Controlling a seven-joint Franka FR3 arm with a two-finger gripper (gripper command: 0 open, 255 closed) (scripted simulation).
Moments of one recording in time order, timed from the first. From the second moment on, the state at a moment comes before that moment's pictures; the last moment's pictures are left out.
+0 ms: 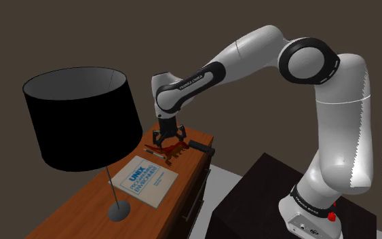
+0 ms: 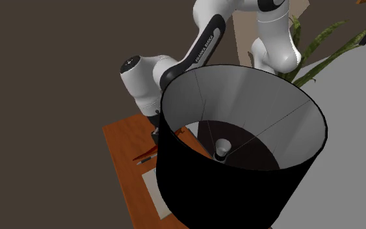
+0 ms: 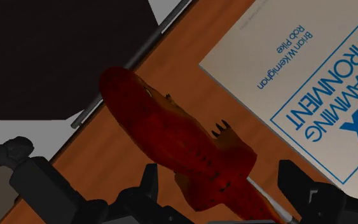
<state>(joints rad) 0.12 0.48 0.24 -1.80 0.03 2.03 0.80</state>
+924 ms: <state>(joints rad) 0.12 0.51 0.24 -1.81 0.02 2.07 0.80</state>
